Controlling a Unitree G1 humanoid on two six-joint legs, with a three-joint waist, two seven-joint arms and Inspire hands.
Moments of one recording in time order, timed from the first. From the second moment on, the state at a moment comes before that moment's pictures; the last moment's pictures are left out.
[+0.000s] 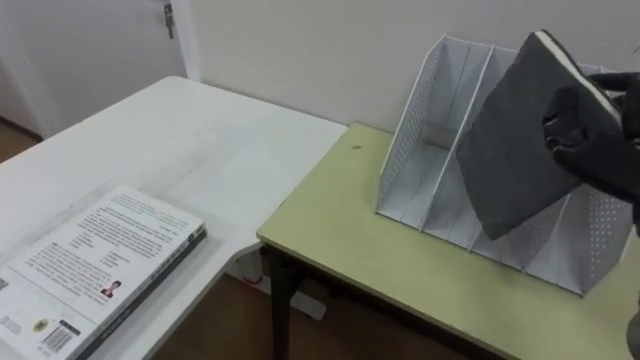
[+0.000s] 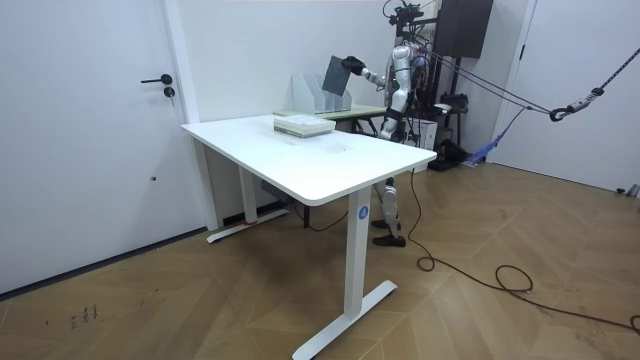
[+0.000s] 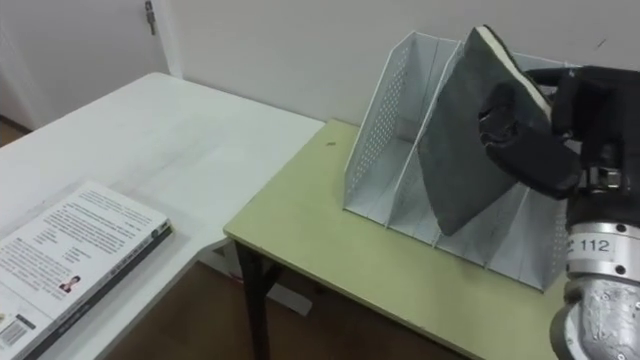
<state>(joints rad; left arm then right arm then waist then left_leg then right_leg) 0.26 0.26 -0.04 1.09 -0.36 -0.11 -0.33 0.02 -0.42 -0.17 -0.29 0.15 -0.08 -0.35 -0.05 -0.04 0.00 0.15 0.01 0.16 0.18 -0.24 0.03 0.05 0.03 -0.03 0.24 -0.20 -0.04</state>
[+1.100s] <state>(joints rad) 0.24 0.26 0.04 1.21 -0.38 -0.10 -0.25 0.00 -0.42 -0.27 -0.37 0.10 -0.10 -0.55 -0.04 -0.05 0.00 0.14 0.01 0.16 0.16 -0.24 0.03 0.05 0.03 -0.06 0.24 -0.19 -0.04</state>
